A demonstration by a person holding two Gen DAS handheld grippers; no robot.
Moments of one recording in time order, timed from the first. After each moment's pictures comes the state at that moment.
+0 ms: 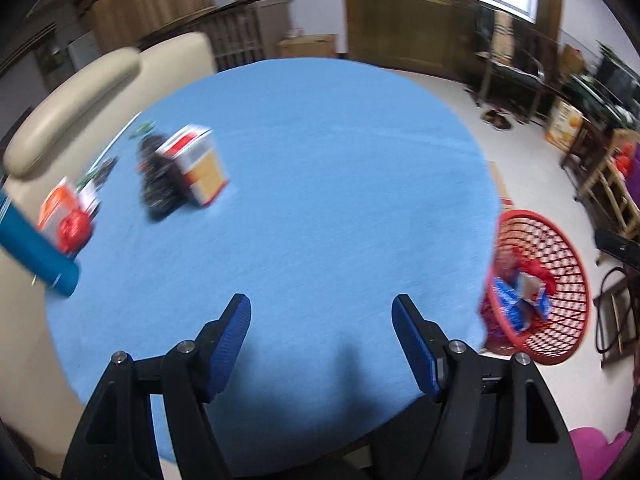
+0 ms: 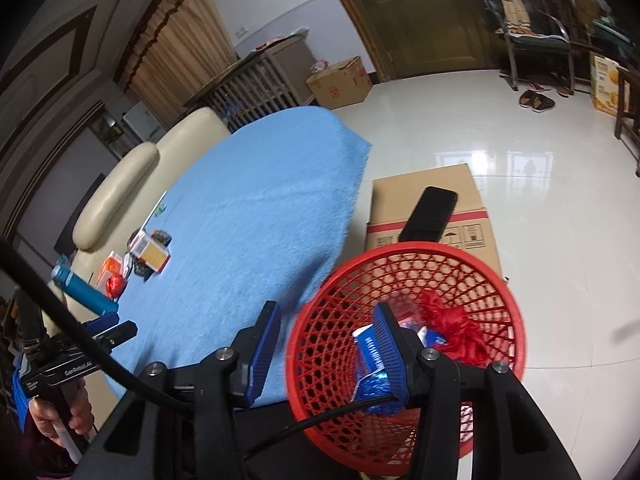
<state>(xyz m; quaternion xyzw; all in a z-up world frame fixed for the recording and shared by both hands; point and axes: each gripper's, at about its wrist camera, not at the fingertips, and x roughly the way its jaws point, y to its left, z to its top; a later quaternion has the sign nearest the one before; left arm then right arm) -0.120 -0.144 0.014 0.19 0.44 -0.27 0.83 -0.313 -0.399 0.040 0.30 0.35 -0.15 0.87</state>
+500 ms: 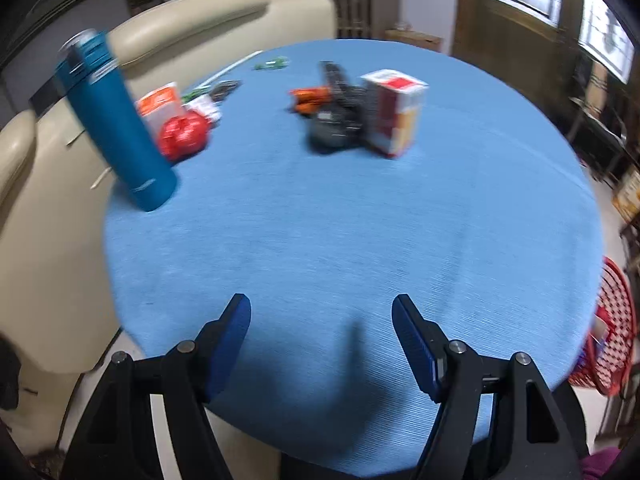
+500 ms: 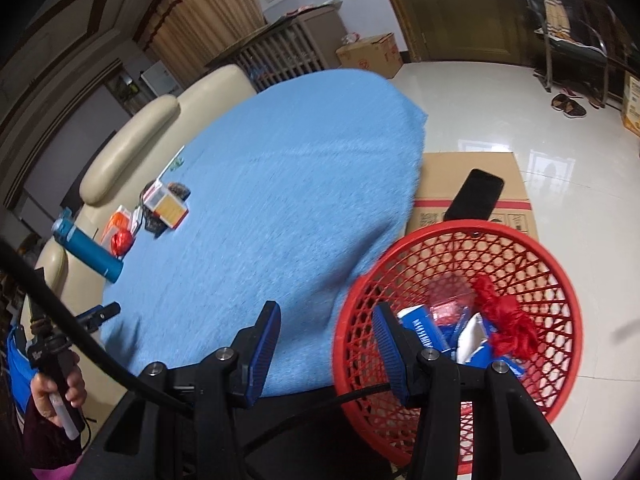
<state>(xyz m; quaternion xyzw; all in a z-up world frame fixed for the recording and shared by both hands) -0.055 -0.018 -0.007 0.12 0.48 -0.12 0.86 -0.264 -0.348 0.022 0.27 0.41 -0.10 0.87</state>
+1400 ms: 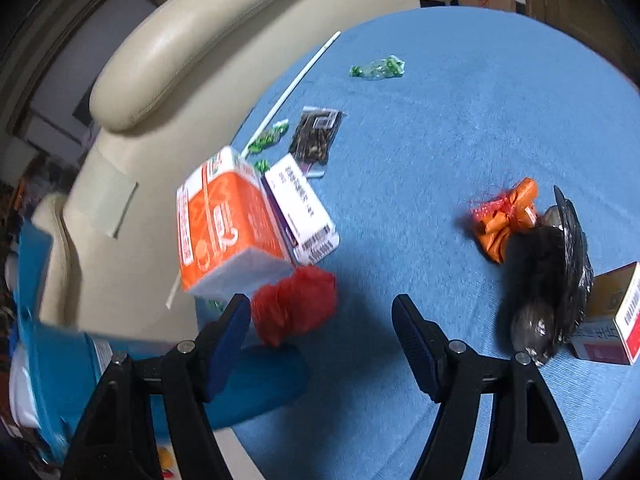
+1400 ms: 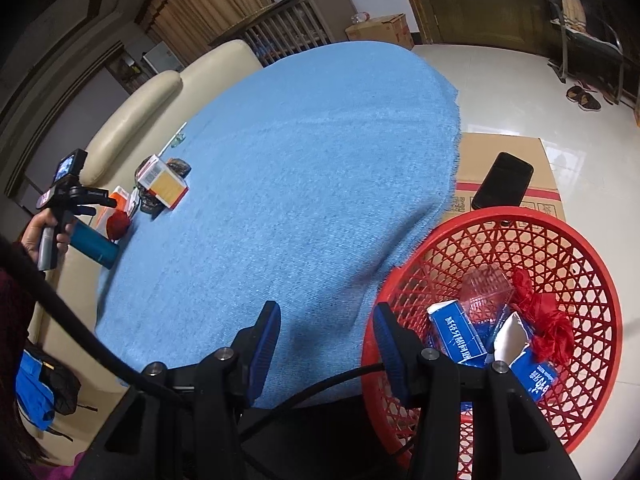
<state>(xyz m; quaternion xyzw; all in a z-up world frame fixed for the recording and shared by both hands) 0.200 -0.028 0.023 0.25 0.54 0.02 0.81 -0.234 -0.341 -0.005 0.28 0.43 -0.09 0.86</state>
